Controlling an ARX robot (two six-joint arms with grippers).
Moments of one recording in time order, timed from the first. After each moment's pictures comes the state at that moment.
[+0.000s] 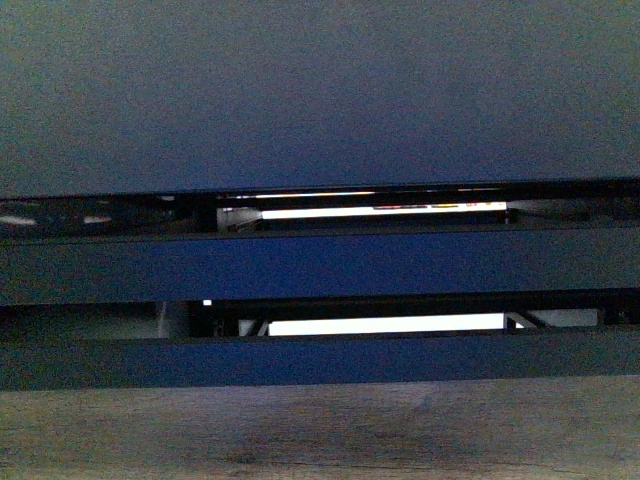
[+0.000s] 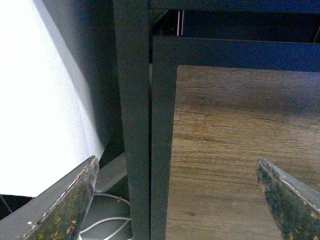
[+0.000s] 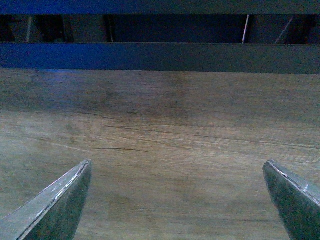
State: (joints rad) left arm 0.00 0.00 0.01 0.00 0.00 0.00; right arm 0.00 0.00 0.02 0.00 0.00 0.00
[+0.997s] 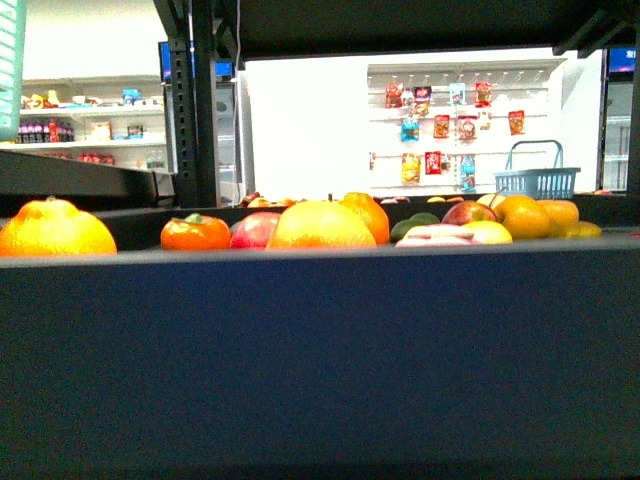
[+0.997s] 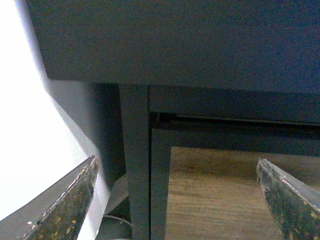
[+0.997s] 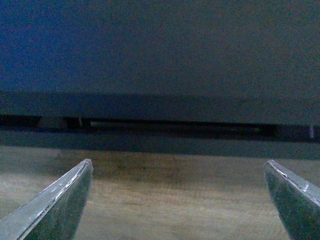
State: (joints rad) left arm 0.00 0.00 0.01 0.00 0.00 0.00; right arm 0.00 0.00 0.02 0.00 0.00 0.00
